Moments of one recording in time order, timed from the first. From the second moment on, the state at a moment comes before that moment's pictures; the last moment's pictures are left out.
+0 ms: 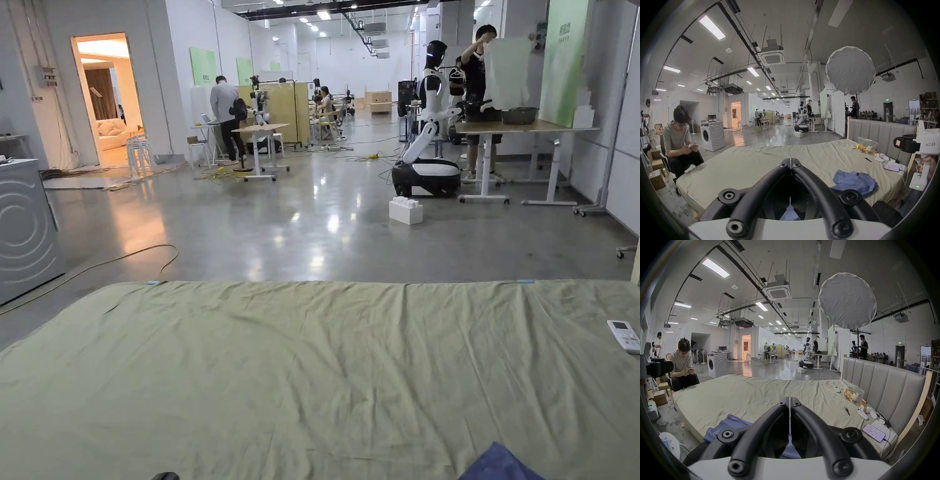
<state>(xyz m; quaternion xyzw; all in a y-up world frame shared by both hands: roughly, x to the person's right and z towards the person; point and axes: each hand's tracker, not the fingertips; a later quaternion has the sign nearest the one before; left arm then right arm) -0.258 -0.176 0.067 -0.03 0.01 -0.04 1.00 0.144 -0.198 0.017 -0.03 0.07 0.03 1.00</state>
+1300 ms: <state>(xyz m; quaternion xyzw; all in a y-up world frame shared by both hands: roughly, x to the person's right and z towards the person) -0.269 -0.431 -0.302 -0.49 -0.06 -0.05 0.87 0.184 -0.295 -0.047 -0.24 0.02 0.03 0.97</state>
